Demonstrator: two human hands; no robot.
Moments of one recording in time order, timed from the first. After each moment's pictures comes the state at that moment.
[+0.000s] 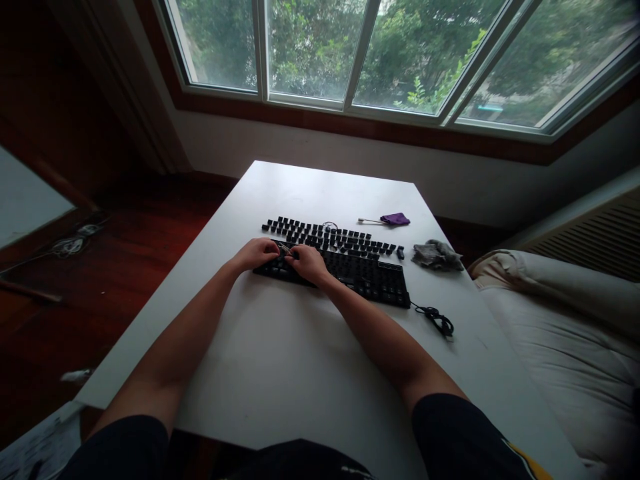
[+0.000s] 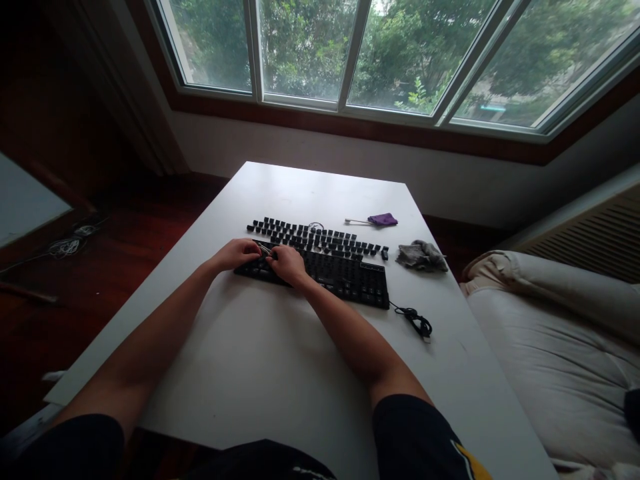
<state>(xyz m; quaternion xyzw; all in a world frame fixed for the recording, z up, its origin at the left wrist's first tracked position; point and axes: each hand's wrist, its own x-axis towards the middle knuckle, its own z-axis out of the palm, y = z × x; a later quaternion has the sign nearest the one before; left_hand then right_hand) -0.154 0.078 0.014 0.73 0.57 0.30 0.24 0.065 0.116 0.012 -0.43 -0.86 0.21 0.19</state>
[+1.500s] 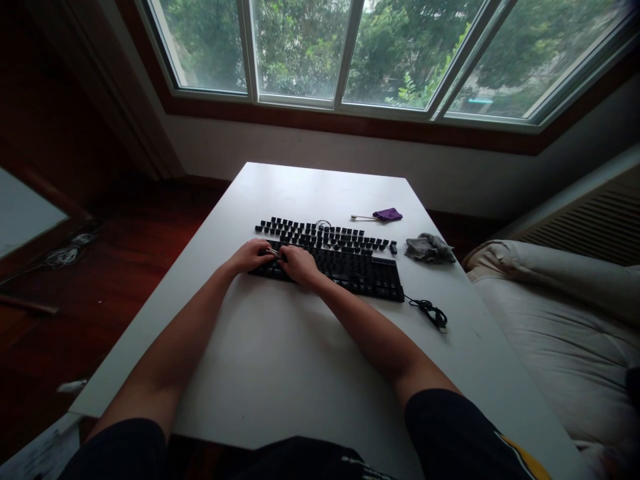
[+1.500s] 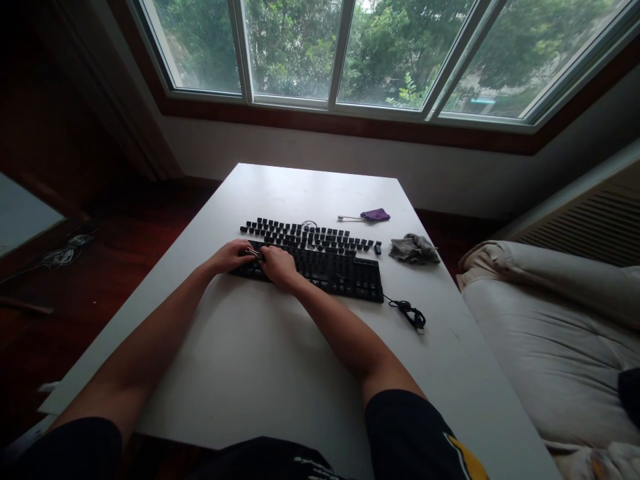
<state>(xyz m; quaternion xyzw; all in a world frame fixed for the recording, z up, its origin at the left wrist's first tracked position) -0.151 0.085 0.006 0.79 0.53 0.26 0.18 0.068 0.103 0.020 -0.41 -0.89 0.15 0.13</state>
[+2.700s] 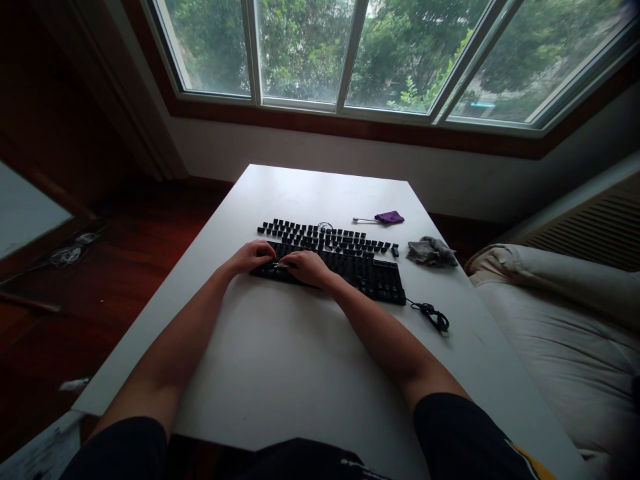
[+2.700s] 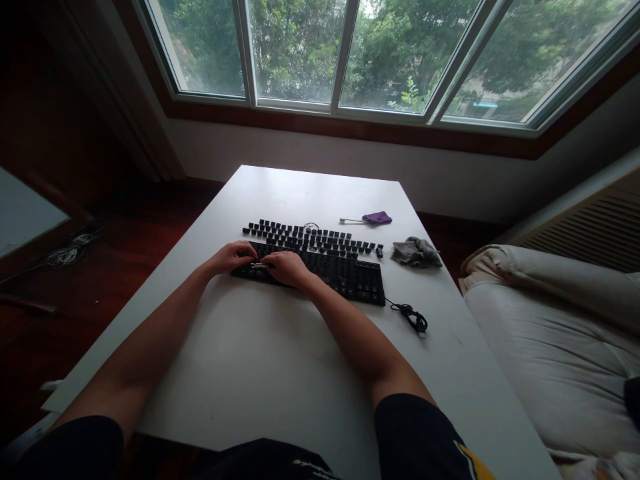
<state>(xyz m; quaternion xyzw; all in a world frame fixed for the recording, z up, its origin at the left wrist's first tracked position) -0.153 0.073 0.017 0.77 0.53 0.29 0.24 0.094 0.113 0.025 -0.29 -0.93 0.18 0.14</state>
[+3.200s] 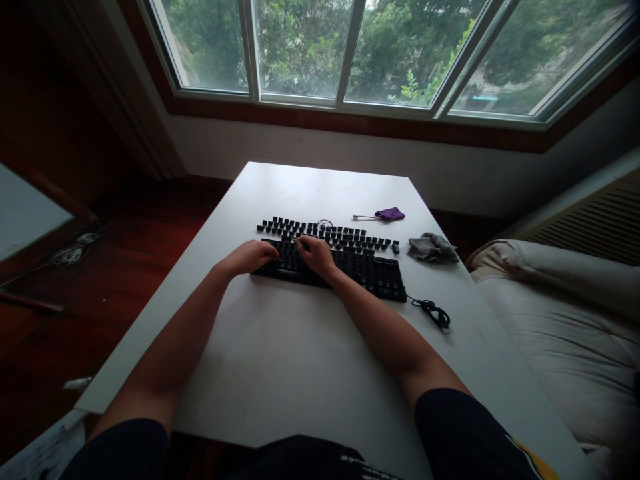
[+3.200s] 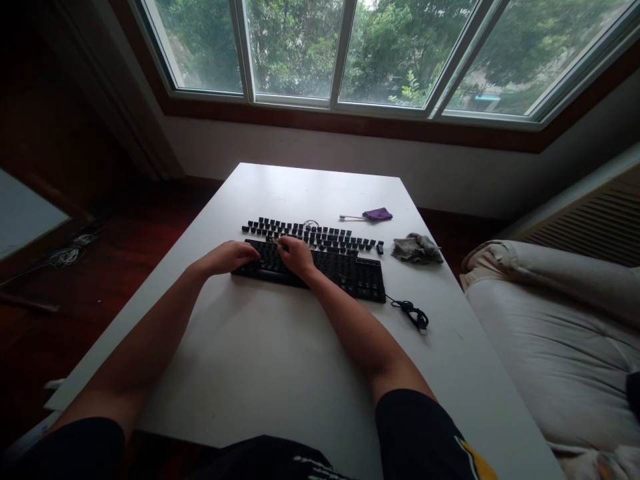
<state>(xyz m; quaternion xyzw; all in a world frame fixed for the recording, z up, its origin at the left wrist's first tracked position) -0.136 0.063 0.052 0.80 0.54 0.17 0.18 0.103 0.139 0.008 -0.41 -0.83 0.22 0.31</state>
